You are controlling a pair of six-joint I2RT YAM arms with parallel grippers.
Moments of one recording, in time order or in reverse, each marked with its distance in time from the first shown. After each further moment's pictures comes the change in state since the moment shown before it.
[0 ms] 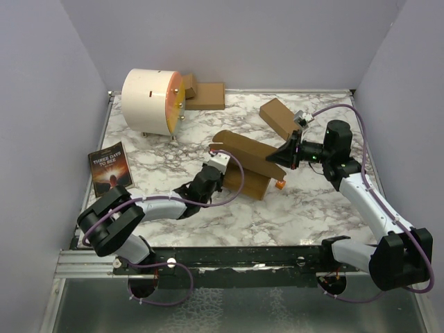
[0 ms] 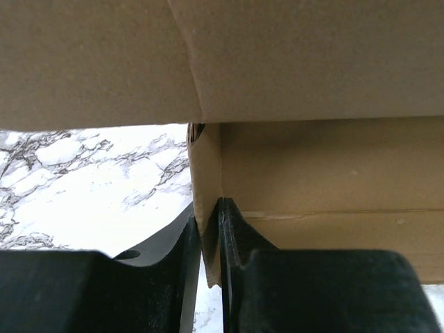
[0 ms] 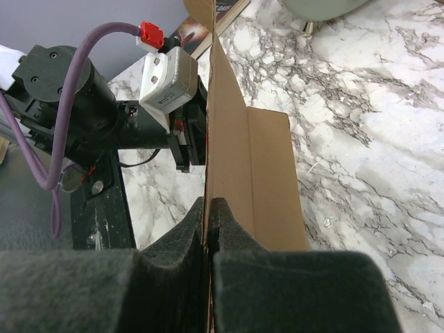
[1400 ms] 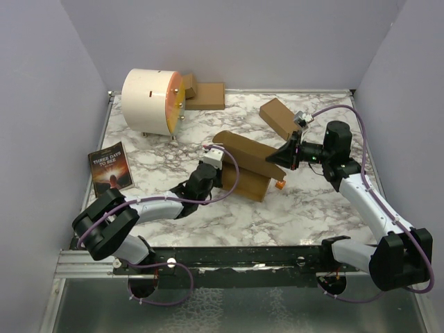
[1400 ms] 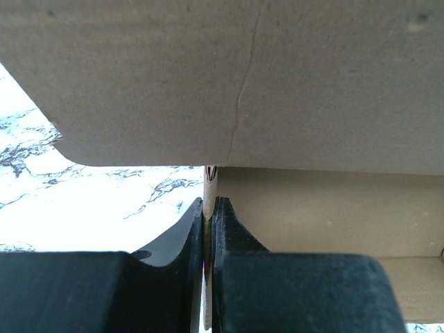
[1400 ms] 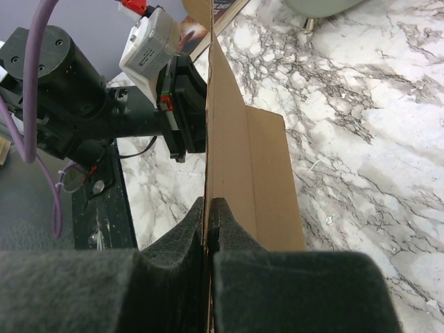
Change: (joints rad) left arm 0.023 -0.047 -0.005 0.033 0.024 -0.122; right arm 0.000 -0.003 -0.009 0.002 0.002 0.000
